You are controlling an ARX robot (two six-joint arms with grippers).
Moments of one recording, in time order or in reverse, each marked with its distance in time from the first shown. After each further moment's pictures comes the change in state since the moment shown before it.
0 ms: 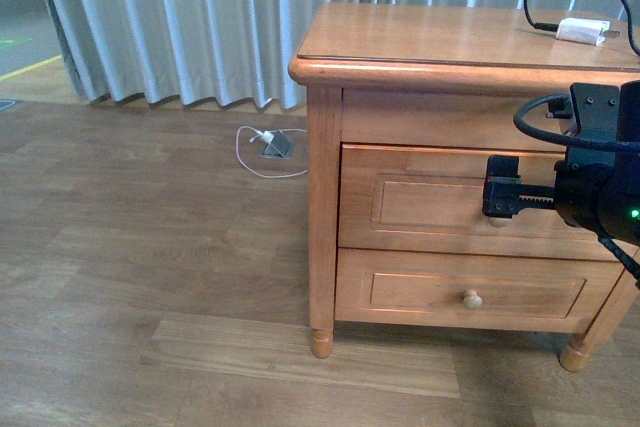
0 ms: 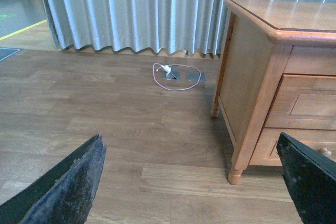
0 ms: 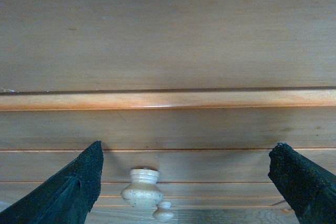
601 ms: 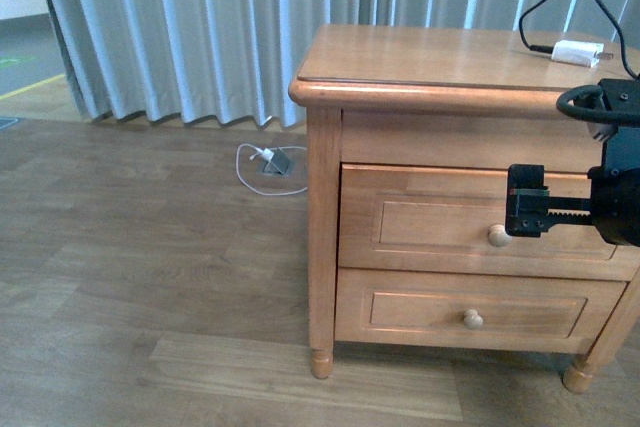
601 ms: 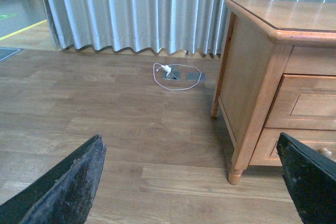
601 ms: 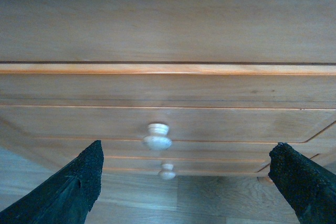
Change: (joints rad) left arm 0.000 0.000 0.000 0.000 0.000 0.000; right arm 0.024 -0.271 -0.180 -0.148 -0.028 -0.016
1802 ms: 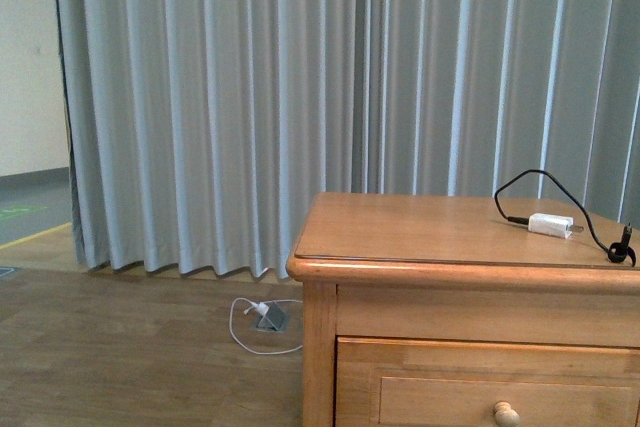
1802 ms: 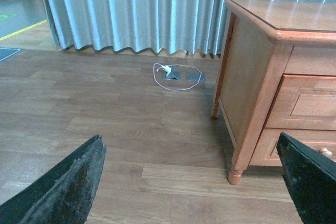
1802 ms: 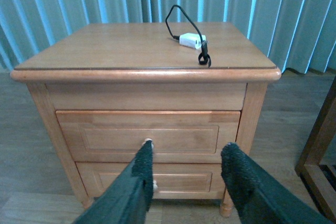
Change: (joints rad) left arm 0.000 0.000 0.000 0.000 0.000 0.000; right arm -0.093 -1.418 -0.690 -0.291 -0.043 -0.058
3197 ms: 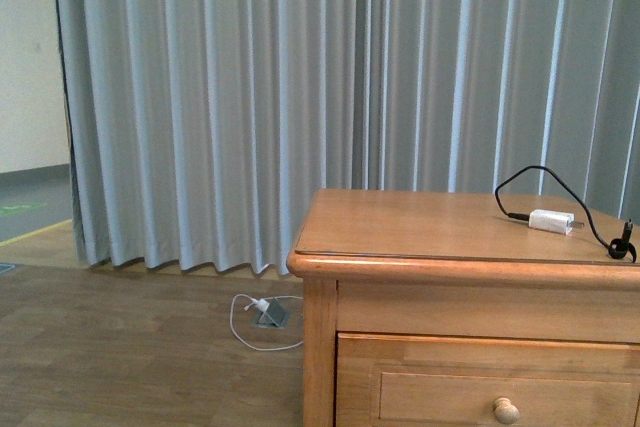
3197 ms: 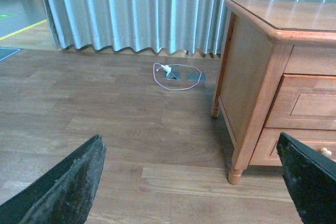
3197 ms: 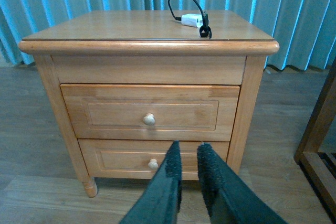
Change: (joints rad) left arm 0.000 0.000 0.000 -0.001 0.000 0.000; right arm 0.001 -0.491 -0.191 -0.298 0.000 -0.013
